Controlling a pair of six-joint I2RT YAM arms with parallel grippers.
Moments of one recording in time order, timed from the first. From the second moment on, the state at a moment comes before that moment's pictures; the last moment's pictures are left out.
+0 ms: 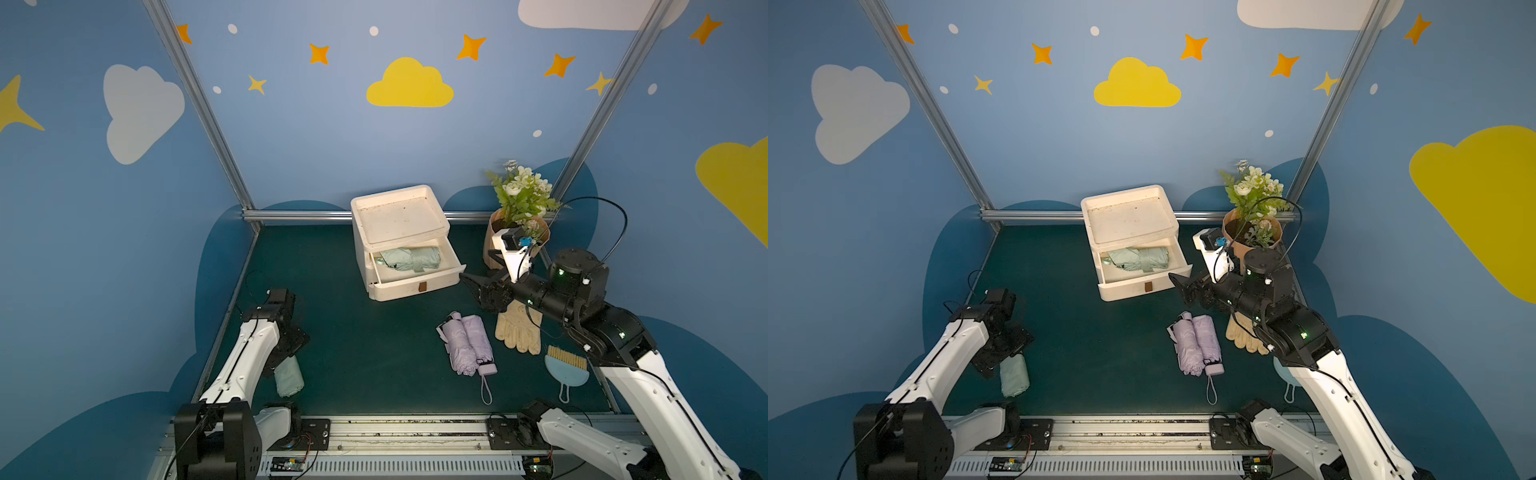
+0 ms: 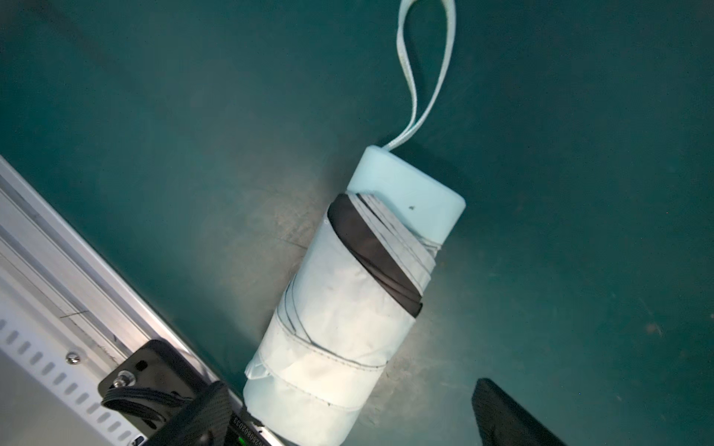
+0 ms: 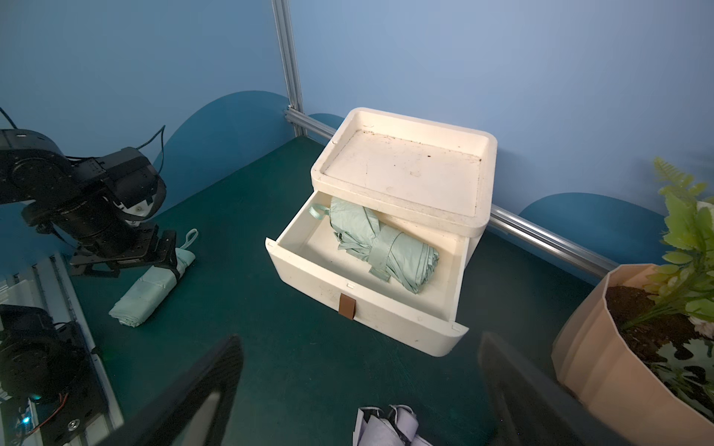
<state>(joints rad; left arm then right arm) 0.07 1.20 0.78 -1.13 -0.16 -0.87 0.58 0.94 1.33 -0.69 -0.18 -0.06</state>
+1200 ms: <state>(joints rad) 0.01 1.27 0.74 -0.92 0.02 -0.80 0.53 0.98 1.30 -0.69 -0.28 -0.03</state>
